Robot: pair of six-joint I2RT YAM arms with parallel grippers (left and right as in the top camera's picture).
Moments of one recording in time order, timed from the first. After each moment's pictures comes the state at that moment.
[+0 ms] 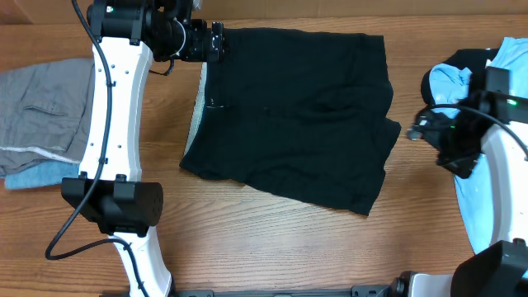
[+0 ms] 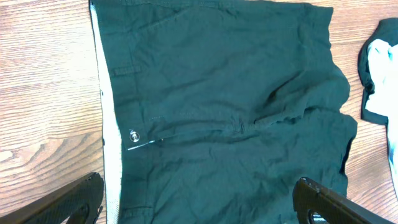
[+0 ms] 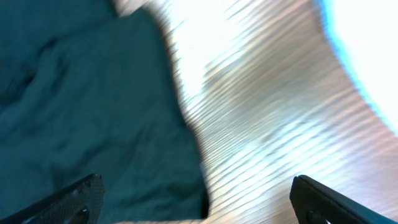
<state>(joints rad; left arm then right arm) -0.11 2.09 2.38 -1.35 0.34 -0.07 -0.27 1.55 1.36 -1.23 -0.11 0.43</state>
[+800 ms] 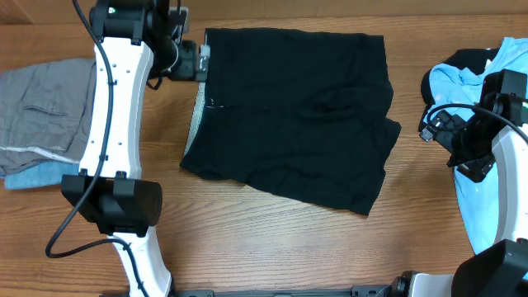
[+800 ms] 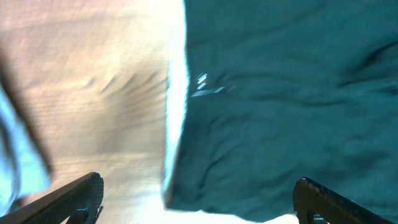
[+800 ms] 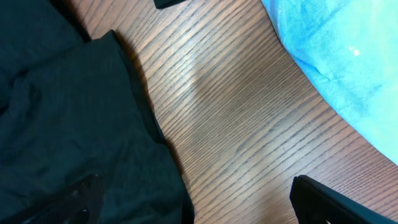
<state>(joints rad) -0.09 2.09 2.32 -1.51 0.06 -0.07 -0.32 1.55 1.36 -1.22 -0.06 0.44</state>
